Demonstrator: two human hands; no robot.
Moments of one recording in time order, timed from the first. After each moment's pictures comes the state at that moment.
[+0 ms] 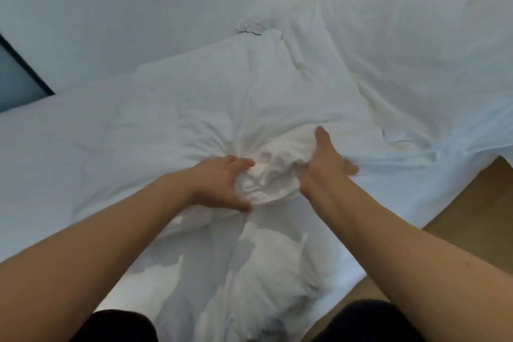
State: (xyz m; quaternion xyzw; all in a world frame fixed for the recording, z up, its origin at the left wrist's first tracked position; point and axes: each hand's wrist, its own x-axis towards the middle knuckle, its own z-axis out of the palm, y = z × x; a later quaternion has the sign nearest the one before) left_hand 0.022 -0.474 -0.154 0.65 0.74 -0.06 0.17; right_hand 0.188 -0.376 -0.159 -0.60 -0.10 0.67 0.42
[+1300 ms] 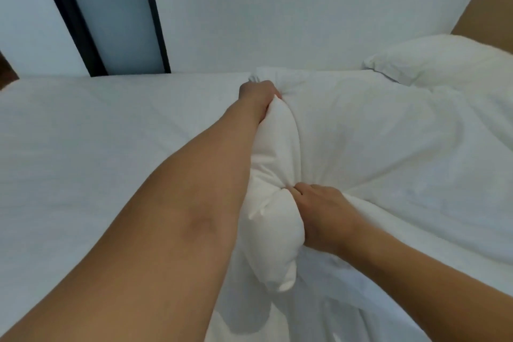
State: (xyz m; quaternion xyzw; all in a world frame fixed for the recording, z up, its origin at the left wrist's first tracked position) left_hand -0.364 -0.441 -0.088 0.15 0.77 0.56 0.27; right_hand -0.131 -0.449 -0.163 -0.07 -1.00 -0.04 0.05
